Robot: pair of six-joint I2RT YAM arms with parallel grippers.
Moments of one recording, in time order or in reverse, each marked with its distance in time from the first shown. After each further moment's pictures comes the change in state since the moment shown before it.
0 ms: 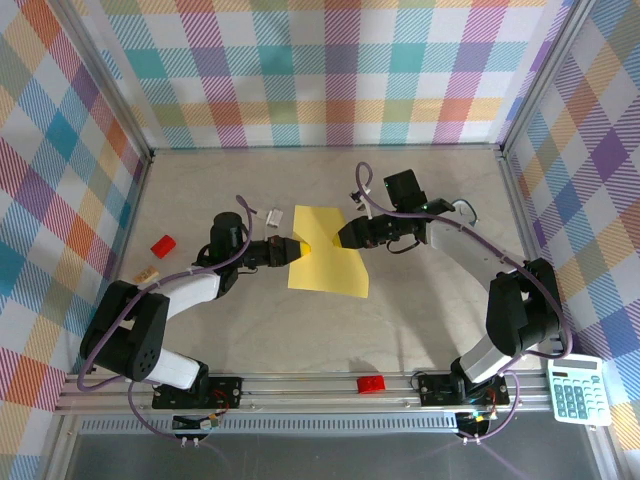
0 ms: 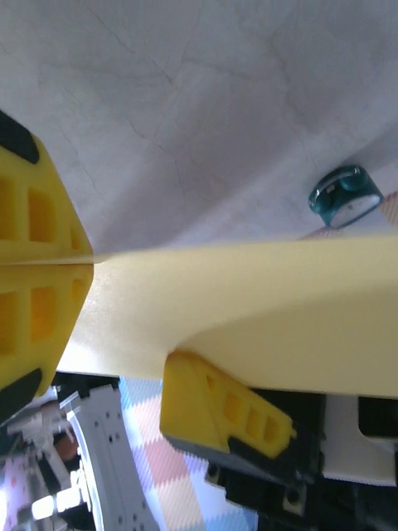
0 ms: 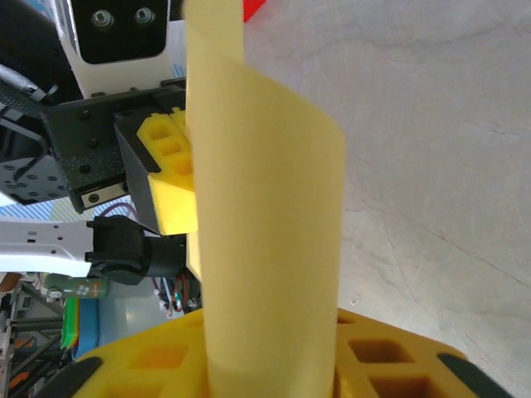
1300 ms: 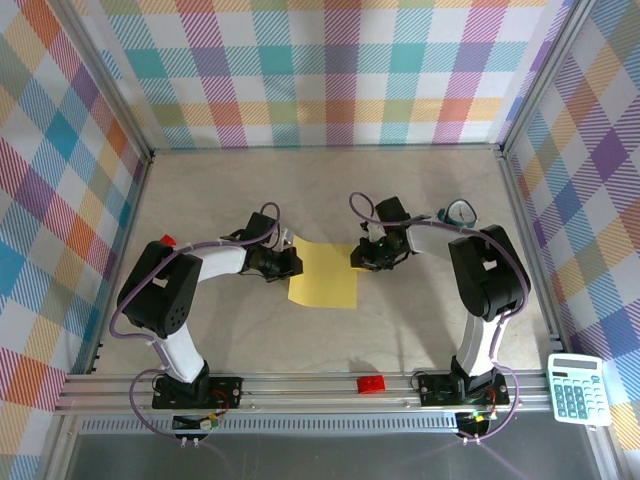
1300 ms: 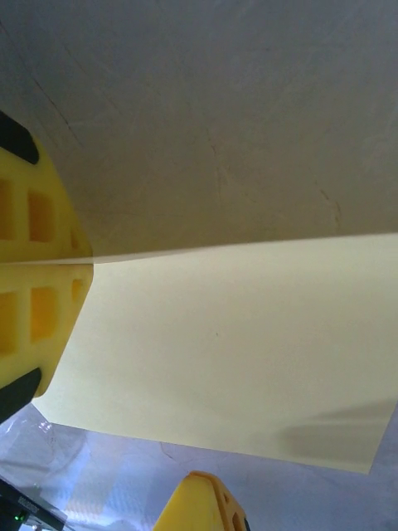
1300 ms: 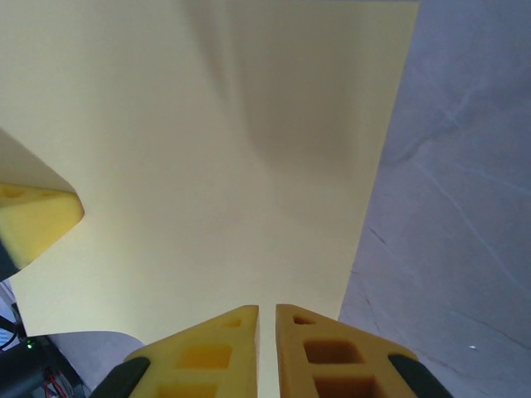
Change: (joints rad) left arm -0.072 0.305 0.269 -0.699 -0.462 0.177; right arm -0.018 0.270 -0.128 0.111 0.321 0.235
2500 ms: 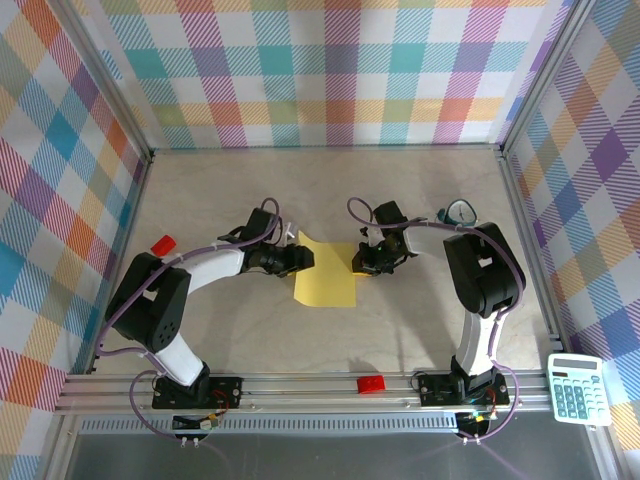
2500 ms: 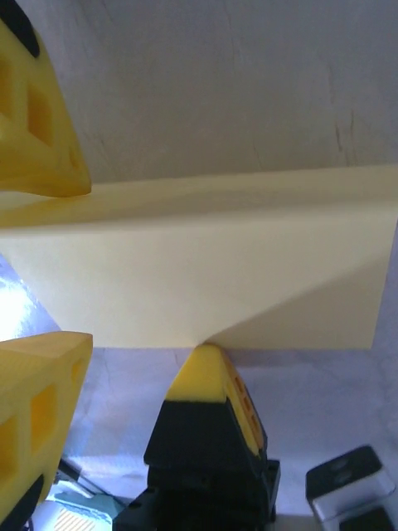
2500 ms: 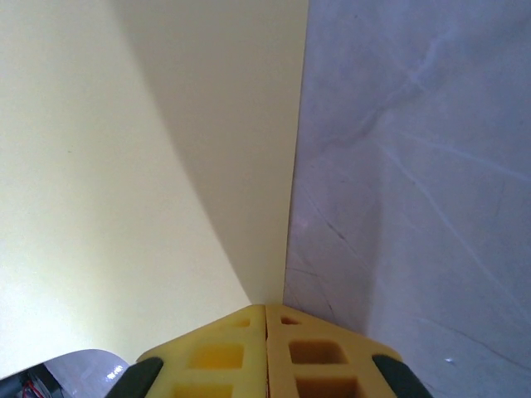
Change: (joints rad) left arm -0.051 -0.103 0.019 -0.020 0.021 -0.058; right arm 0.017 0.036 -0.004 -0.013 0.030 -0.005
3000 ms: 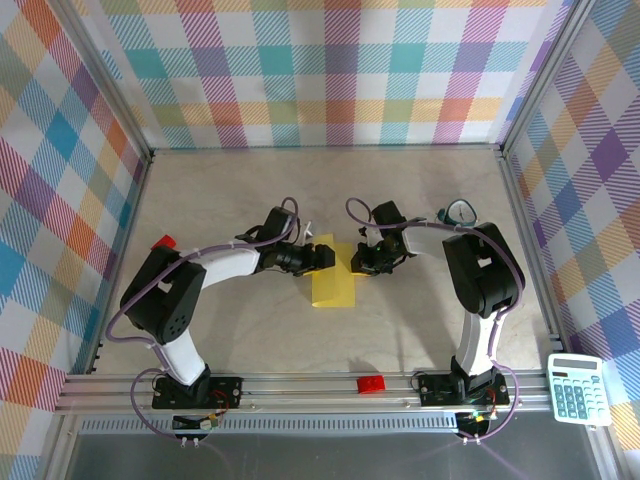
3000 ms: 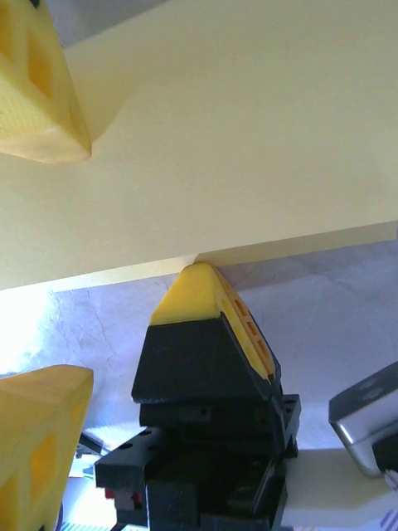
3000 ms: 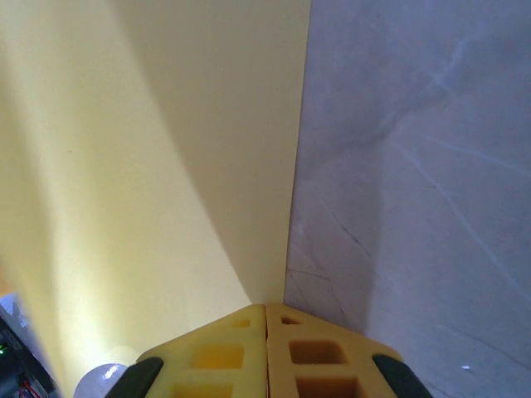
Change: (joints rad) left arm -0.085 0.093 0.054 0.111 0.043 -0.029; right arm 0.010 0.001 0.003 0.004 0.003 0.000
